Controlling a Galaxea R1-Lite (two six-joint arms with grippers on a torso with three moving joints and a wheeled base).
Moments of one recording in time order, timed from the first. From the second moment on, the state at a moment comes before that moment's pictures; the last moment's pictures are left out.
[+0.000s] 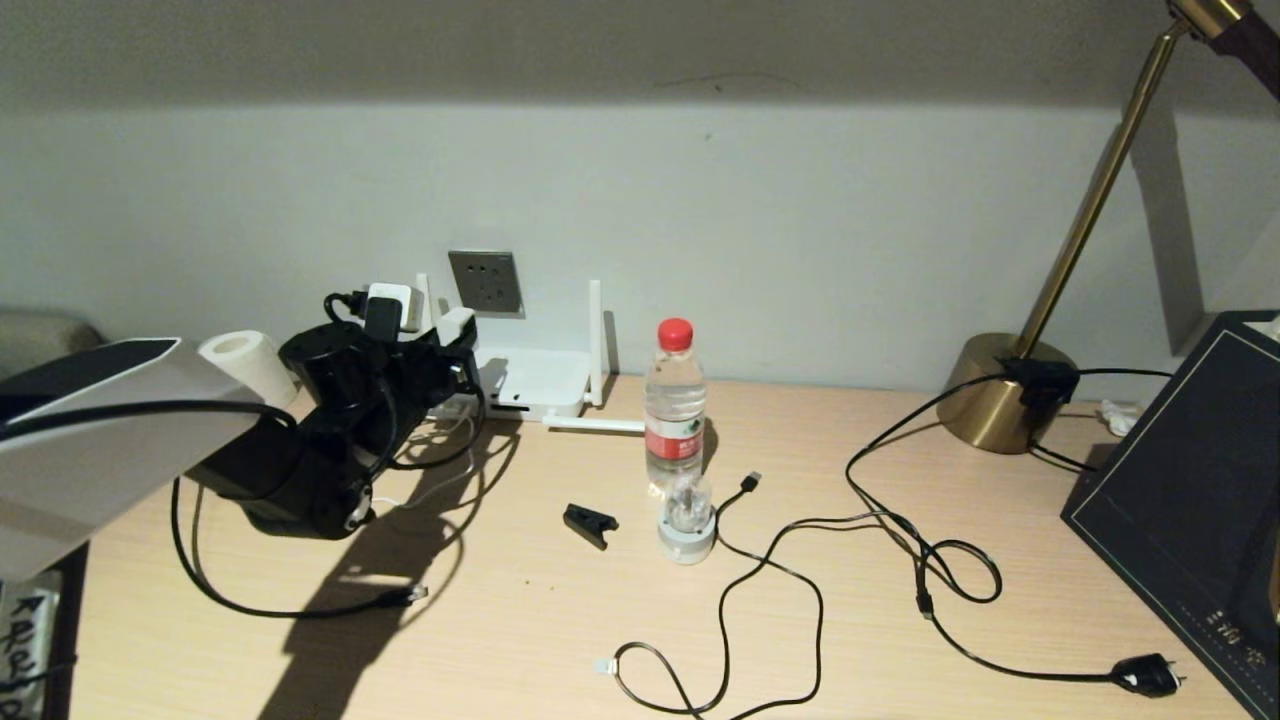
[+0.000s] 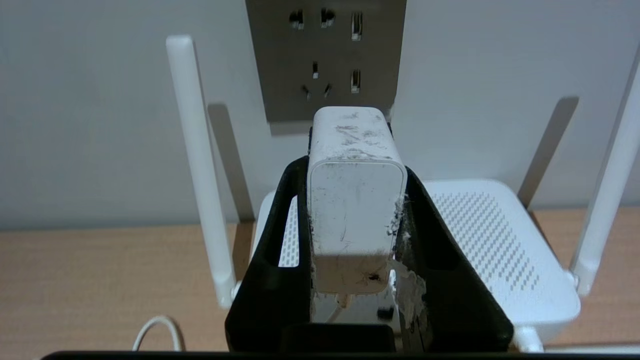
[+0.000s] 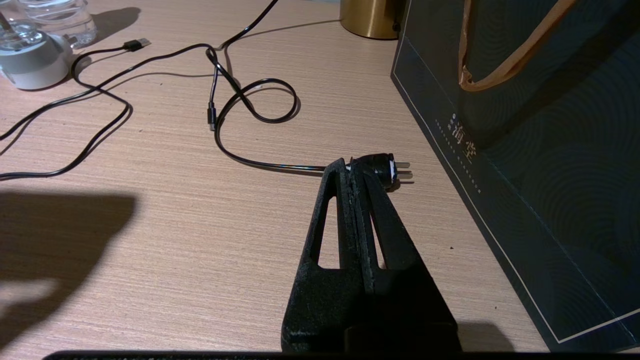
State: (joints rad) left arm -0.14 2.24 -1.12 -1.29 -0.01 0.13; right arm -0.01 0.00 -0.03 0.07 0.00 -0.02
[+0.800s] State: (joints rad) left arm -0.14 2.31 -1.28 -1.29 0.02 0.12; right arm -0.01 0.00 -0.03 0.07 0.00 -0.02
